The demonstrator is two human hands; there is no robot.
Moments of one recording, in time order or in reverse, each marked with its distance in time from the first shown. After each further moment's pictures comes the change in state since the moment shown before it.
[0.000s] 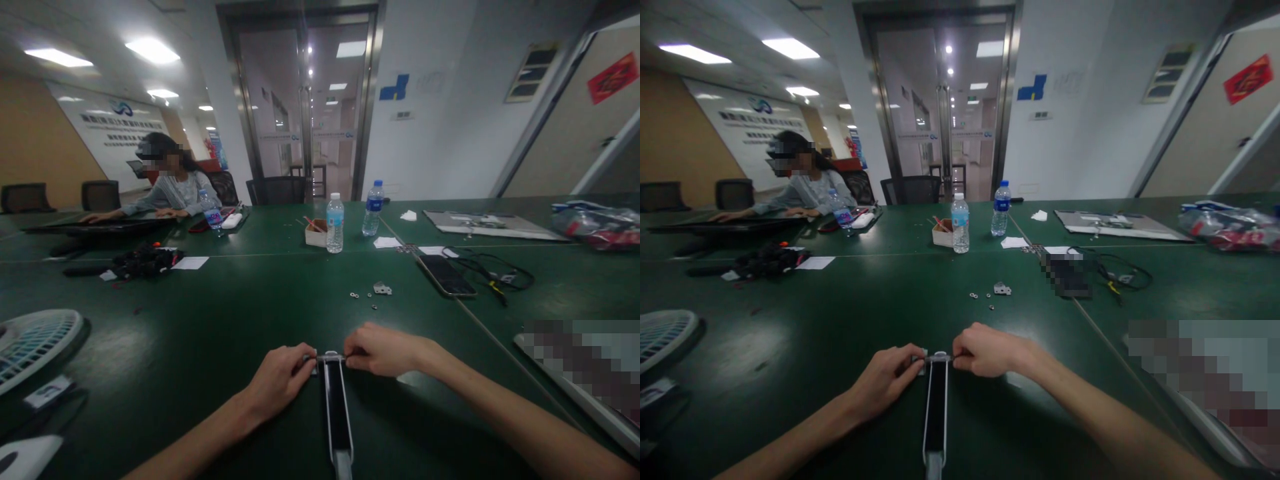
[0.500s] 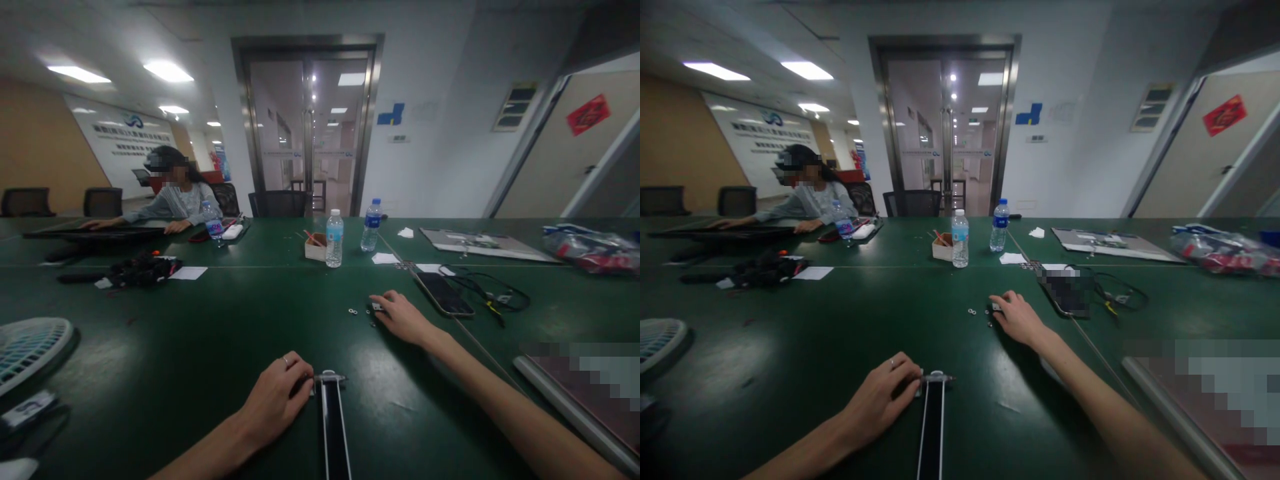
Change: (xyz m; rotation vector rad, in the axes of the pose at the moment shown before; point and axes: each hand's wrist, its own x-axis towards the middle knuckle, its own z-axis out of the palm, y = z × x) left_hand -0.001 -0.003 0.005 -0.044 0.084 0.061; right_hand 0.015 0.110 -0.013 -0.304 0.603 0.415
